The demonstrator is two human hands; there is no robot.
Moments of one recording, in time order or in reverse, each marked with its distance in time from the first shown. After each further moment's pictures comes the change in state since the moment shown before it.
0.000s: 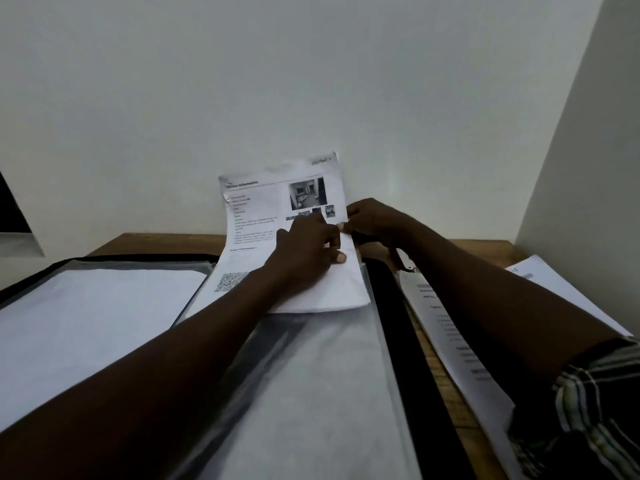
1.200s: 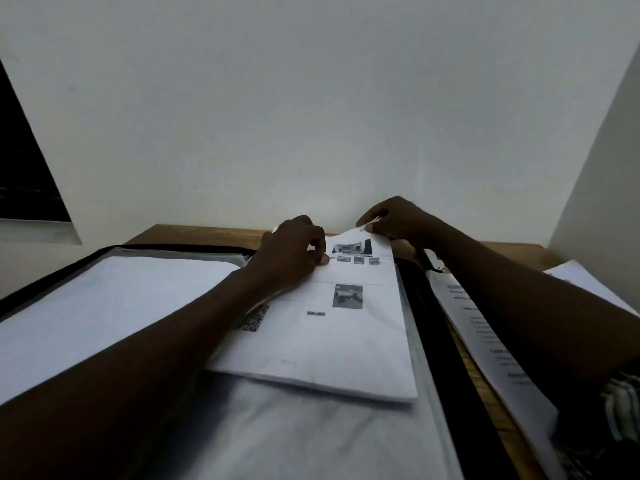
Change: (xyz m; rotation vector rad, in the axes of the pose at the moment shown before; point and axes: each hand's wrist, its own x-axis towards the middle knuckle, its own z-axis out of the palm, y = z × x) left_hand -0.026 -0.048 -0.021 -0.009 0.022 -0.048; right_hand 0.008 0.013 0.002 -0.101 0.047 -0.138
